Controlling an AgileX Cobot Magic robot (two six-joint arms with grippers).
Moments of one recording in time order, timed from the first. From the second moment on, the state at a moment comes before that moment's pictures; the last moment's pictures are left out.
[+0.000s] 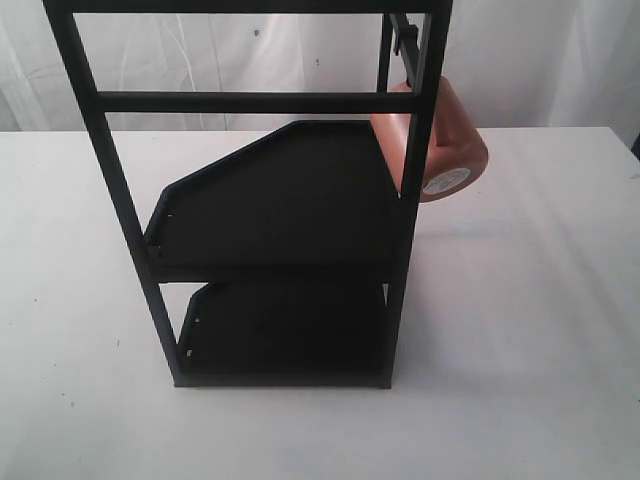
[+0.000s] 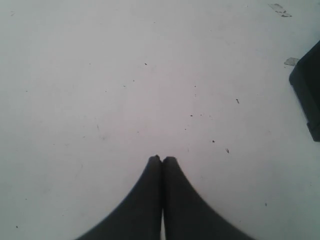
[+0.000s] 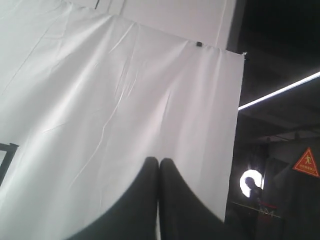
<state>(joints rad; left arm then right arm) 0.10 0.00 0.02 -0.05 0.52 -0.03 -0.02 0.17 -0.20 -0.12 -0.50 -0.14</state>
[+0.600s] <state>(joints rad) 0.10 0.00 0.02 -0.05 0.52 -0.03 -0.02 0.68 -0.25 -0.15 -0.16 0.00</state>
